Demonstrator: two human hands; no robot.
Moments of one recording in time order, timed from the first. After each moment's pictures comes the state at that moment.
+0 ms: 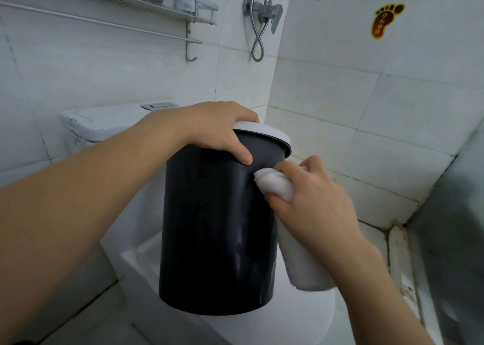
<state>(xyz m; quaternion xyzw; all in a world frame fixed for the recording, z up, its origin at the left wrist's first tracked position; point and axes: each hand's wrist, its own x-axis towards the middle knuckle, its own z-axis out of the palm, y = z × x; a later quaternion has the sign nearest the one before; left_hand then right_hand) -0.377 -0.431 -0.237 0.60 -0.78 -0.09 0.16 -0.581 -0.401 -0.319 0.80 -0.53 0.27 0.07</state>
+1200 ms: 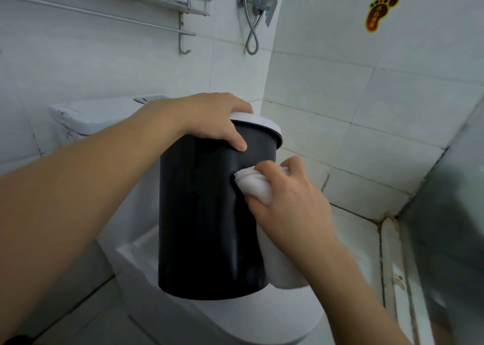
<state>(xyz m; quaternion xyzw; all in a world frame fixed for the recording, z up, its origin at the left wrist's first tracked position) -0.376 -0.442 -0.238 0.61 -0.77 -0.09 0.16 -0.568 -0.386 -0.336 0.80 -0.52 0.29 0.06</state>
